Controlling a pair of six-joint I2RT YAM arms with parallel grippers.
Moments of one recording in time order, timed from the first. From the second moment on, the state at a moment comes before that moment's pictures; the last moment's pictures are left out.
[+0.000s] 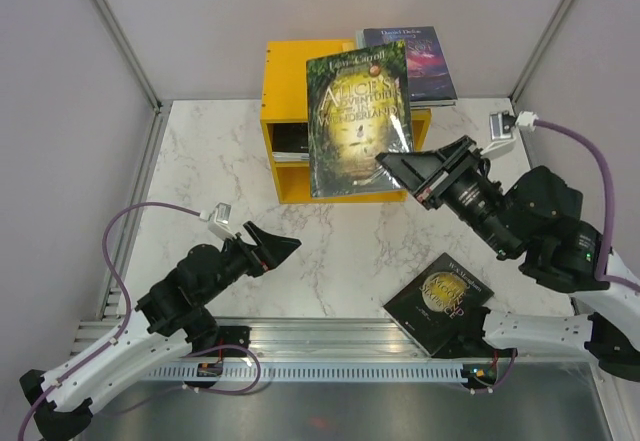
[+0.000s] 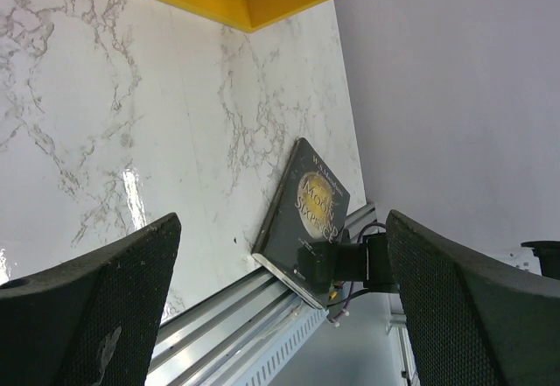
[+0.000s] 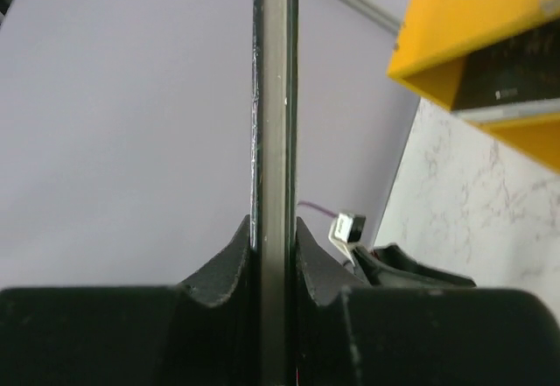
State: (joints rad) left arm -0.86 0.36 0.40 -0.26 -0.14 -1.07; right arm 1.13 0.88 1.40 -0.46 0.44 1.09
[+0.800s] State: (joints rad) left arm -0.86 0.28 0.40 -0.32 -0.14 -1.06; right arm 0.02 1.55 1.93 -0.52 -0.39 1.23
